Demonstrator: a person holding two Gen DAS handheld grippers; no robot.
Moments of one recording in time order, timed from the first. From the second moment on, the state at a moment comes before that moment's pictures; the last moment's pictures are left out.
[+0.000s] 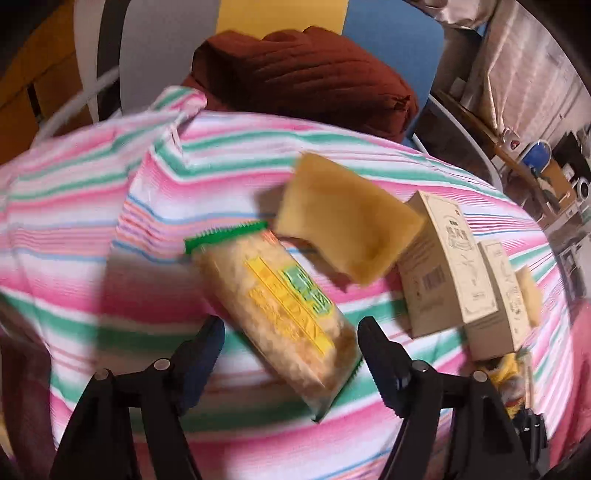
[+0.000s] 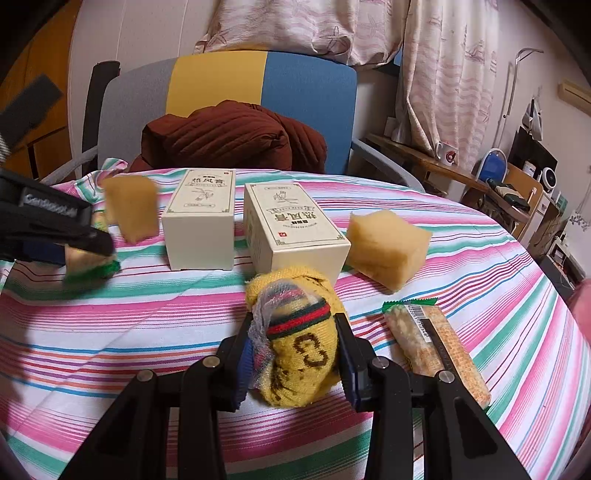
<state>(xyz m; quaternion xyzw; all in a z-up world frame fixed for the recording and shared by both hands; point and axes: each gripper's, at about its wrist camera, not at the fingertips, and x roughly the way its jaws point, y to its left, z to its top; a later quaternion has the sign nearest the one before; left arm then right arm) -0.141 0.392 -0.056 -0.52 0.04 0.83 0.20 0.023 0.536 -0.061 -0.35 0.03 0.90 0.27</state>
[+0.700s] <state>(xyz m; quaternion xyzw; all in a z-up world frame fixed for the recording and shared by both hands) -0.147 0.355 -0.057 -0.45 0.14 0.86 0.19 0.022 0.535 -0.063 -0.35 0.03 0.90 0.27</state>
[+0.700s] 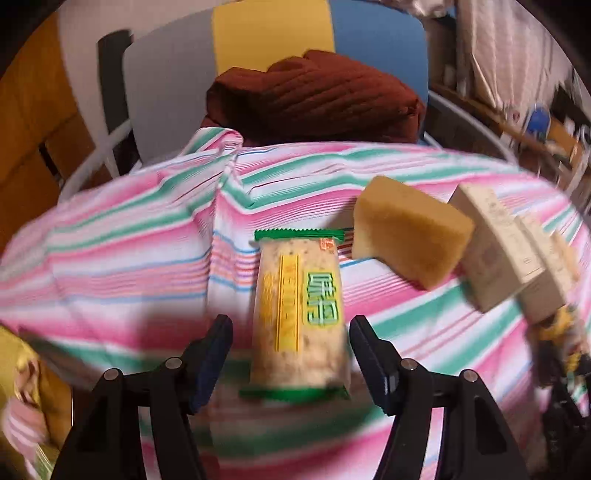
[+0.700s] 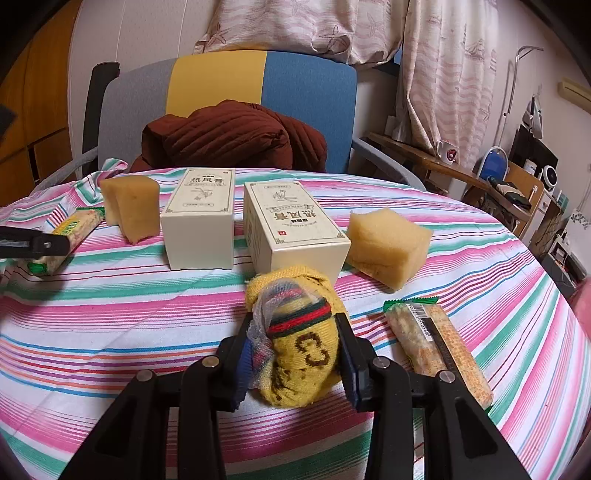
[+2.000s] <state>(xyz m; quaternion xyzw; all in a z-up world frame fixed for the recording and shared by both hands) -0.069 0.276 -0.064 -0.39 0.02 0.87 0.28 0.034 0.476 -0.044 -0.29 -0.07 0.92 0.23</state>
